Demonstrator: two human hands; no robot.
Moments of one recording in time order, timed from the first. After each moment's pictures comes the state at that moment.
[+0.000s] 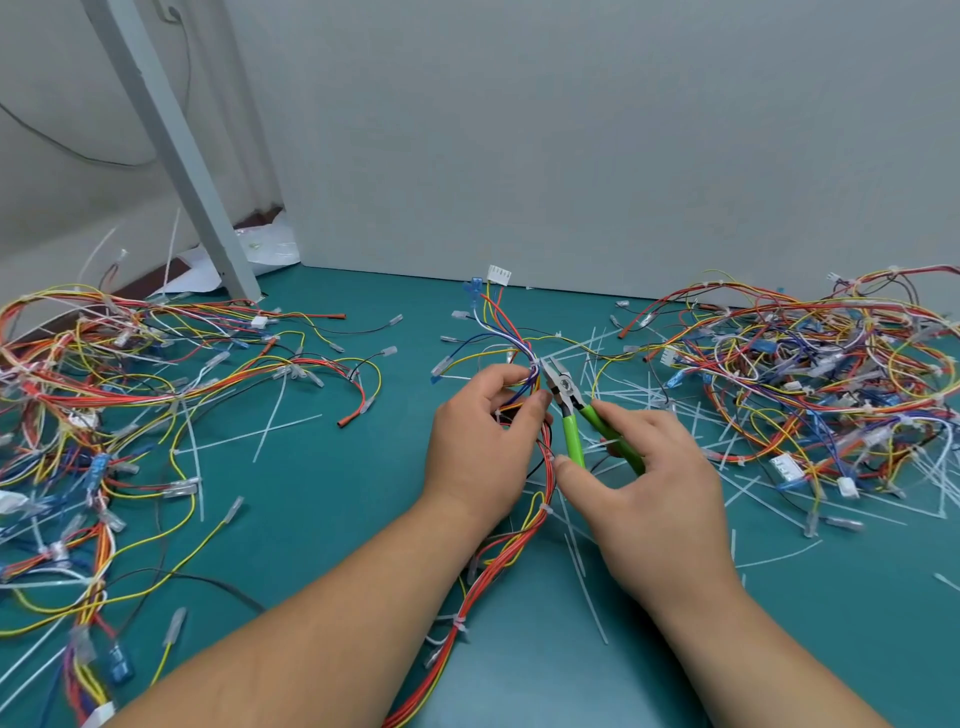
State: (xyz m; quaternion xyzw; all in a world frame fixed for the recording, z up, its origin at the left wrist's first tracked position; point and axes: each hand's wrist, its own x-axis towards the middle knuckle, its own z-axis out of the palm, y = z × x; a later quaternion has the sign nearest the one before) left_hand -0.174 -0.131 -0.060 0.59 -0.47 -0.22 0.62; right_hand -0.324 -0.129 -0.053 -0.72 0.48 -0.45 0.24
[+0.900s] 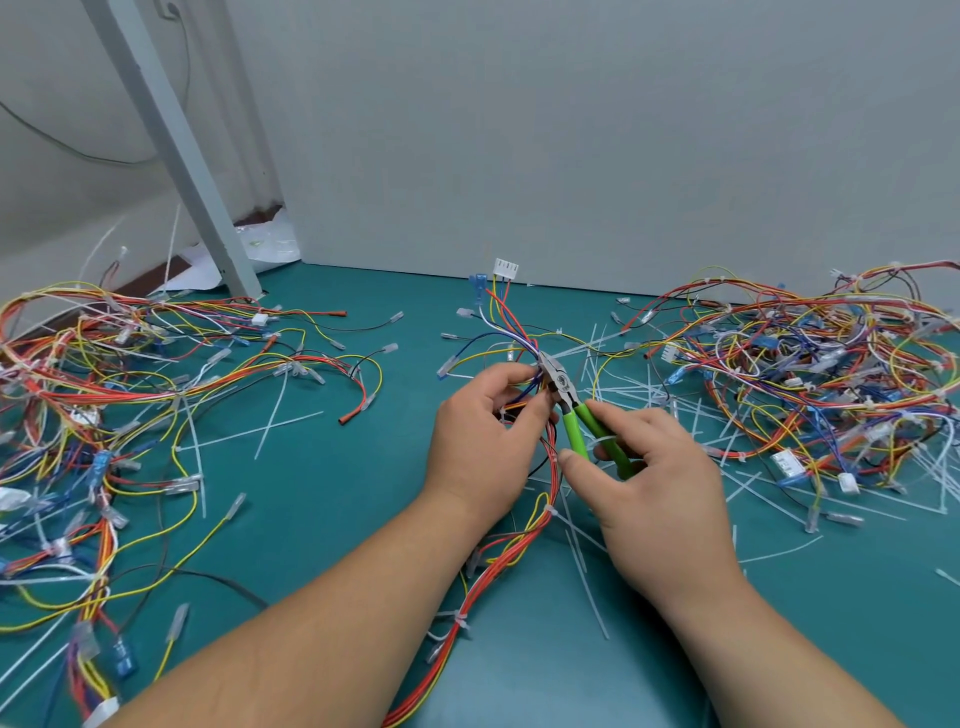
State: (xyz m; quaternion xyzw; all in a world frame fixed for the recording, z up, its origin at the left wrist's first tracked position) left_hand -0.174 -0.132 -0.061 0.56 -0.48 -0.24 0.63; right_hand -0.327 -0.133 -0.056 -0.72 0.46 -0.44 0.28
